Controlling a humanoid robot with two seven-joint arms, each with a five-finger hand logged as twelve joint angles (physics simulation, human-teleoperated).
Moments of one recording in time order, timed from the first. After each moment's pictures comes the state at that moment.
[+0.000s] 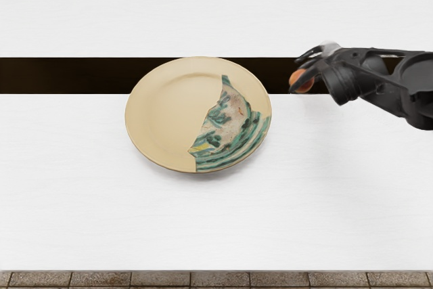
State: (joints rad) left arm 0.00 0.00 0.01 -0.18 0.08 0.02 0.06; right arm 1.37 -0.39 -0.07 1.14 -0.26 -0.61 -0.61
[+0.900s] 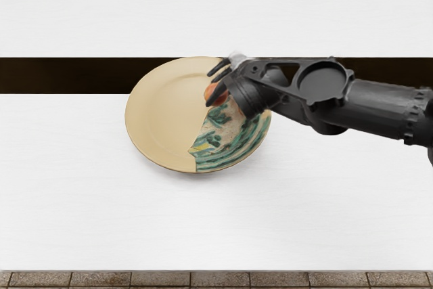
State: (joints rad) left arm 0.00 0.00 0.01 -0.18 0.08 0.02 0.06; right arm 1.43 -0.01 -0.06 0.99 -0.22 -0.61 -0.61
